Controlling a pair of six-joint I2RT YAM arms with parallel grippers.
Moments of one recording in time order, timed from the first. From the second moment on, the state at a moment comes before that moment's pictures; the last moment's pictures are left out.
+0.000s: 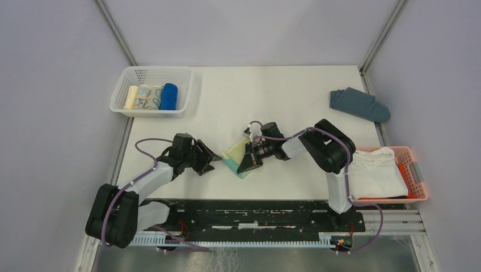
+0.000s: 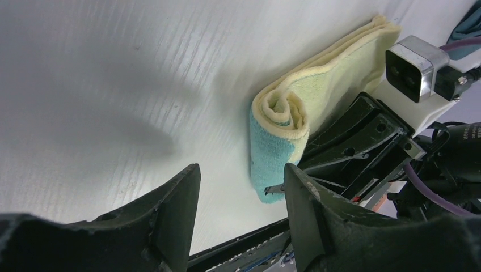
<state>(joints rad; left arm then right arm) -0.31 1.16 0.42 -0.16 0.29 -1.09 0.65 2.05 0.87 0.41 -0.97 0.67</state>
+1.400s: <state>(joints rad) -0.44 1.52 0.62 -0.07 0.28 -1.11 0.79 1.60 0.96 -0.31 -0.29 0.26</state>
